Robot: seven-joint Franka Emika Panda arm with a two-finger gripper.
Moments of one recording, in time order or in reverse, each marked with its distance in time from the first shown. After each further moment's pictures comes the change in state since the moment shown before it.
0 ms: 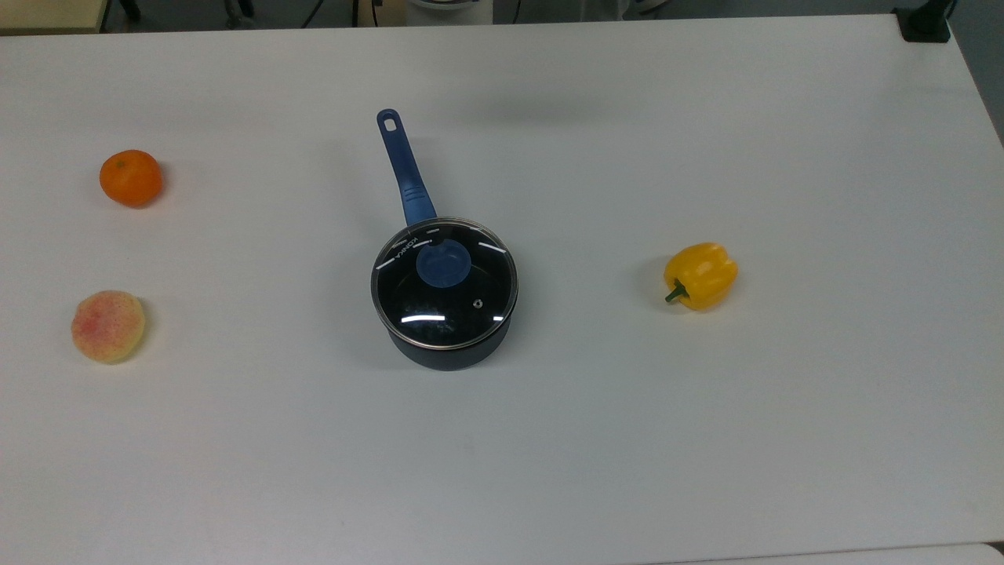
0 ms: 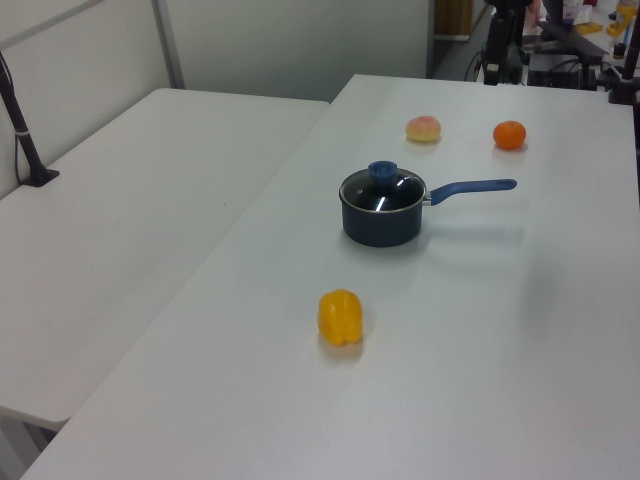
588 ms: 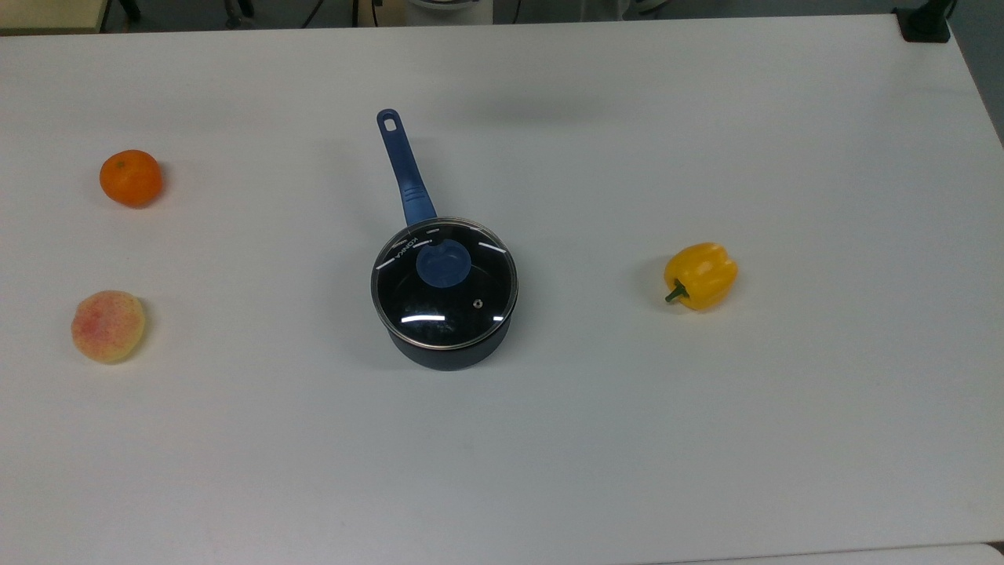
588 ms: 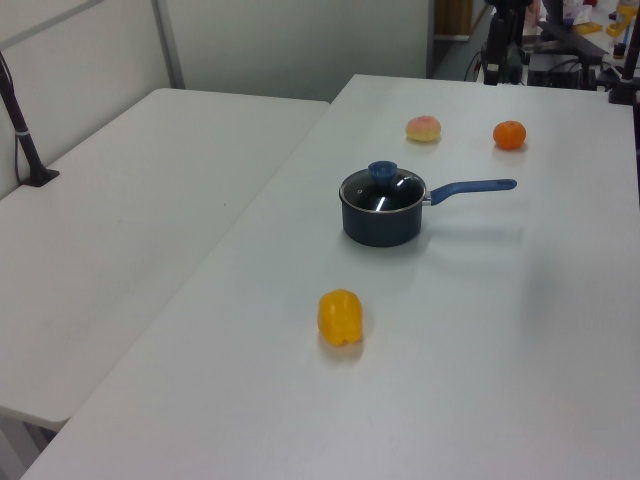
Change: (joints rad) arm 0.000 0.000 0.000 0.000 0.000 0.000 -0.001
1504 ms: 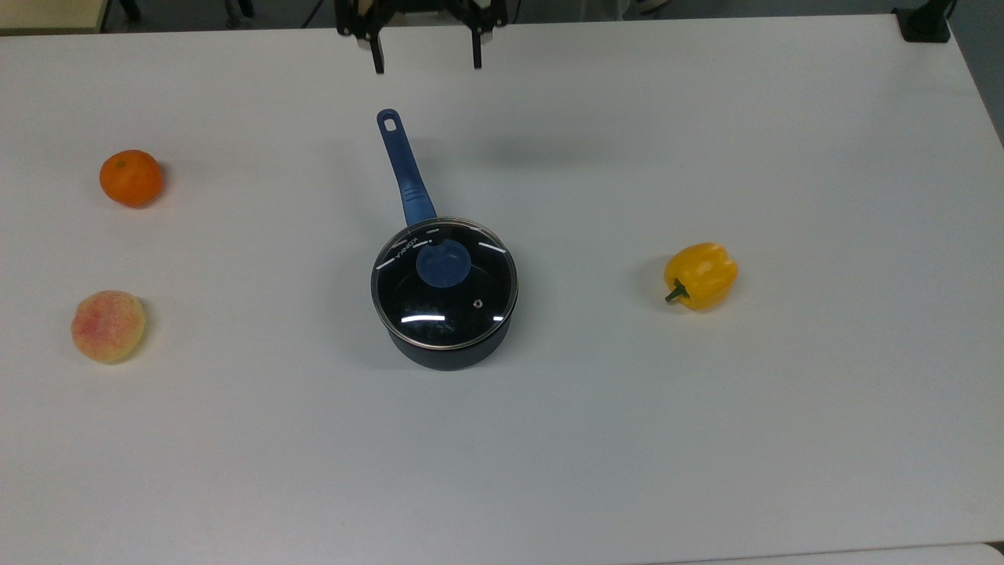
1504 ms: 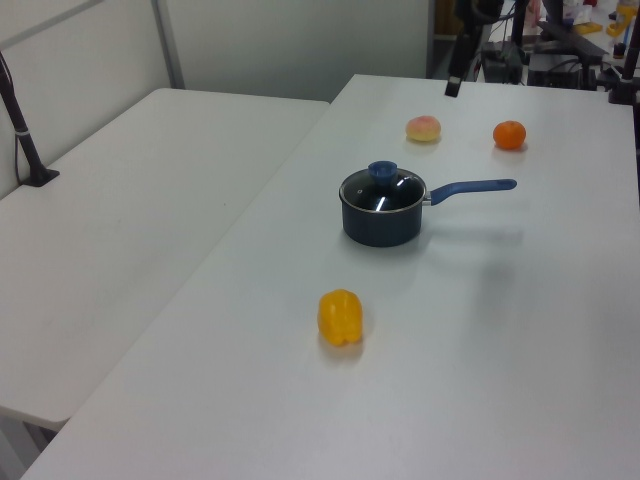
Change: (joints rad) arm 0.002 0.098 0.000 0.001 -0.001 0.233 -0.013
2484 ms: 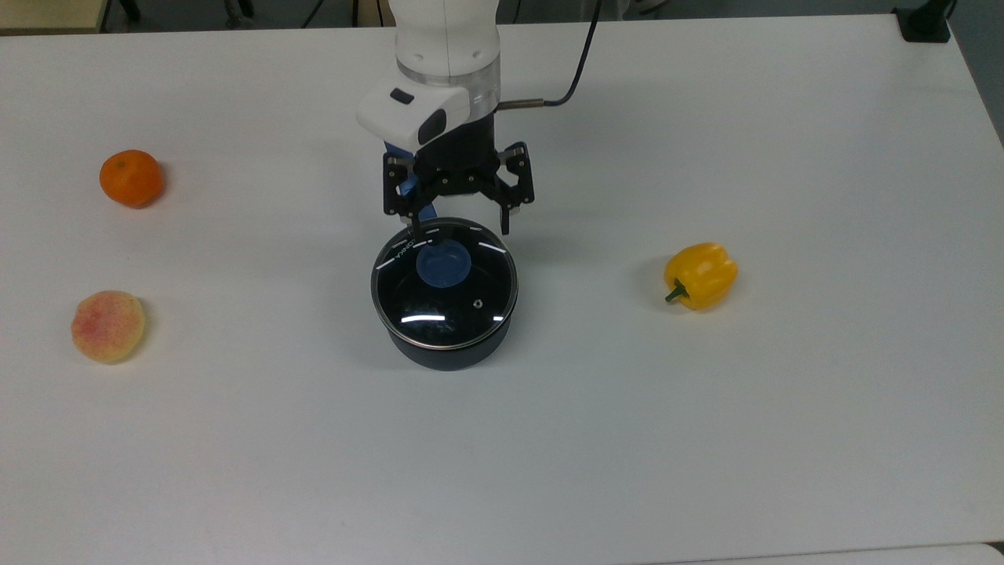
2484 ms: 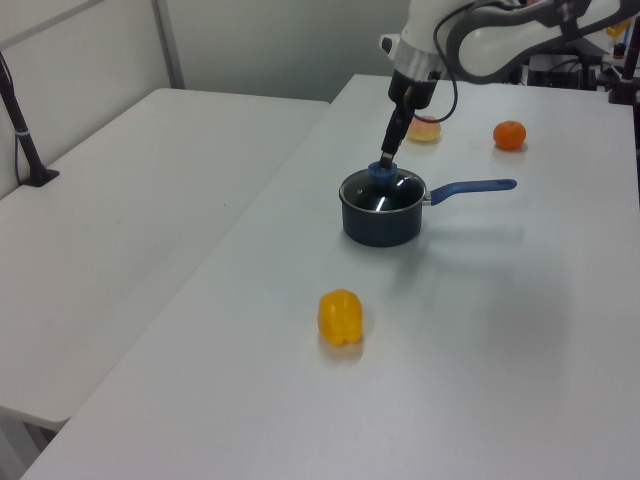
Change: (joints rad) arm 0.040 0.297 0.000 0.035 -0.021 0.357 0.000
